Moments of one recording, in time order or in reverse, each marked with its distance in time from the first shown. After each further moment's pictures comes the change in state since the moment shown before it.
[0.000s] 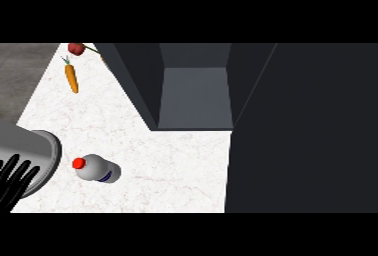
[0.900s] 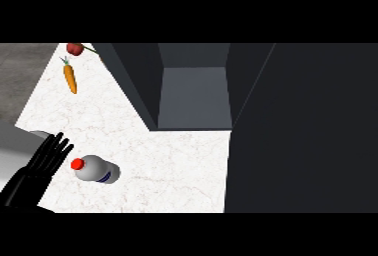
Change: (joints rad) left arm -0.310 0.007 0.014 0.557 -0.376 -0.002 -0.272; right arm 0.078 -0.018 0.046 -0.013 0.017 0.019 -0.065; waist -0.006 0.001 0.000
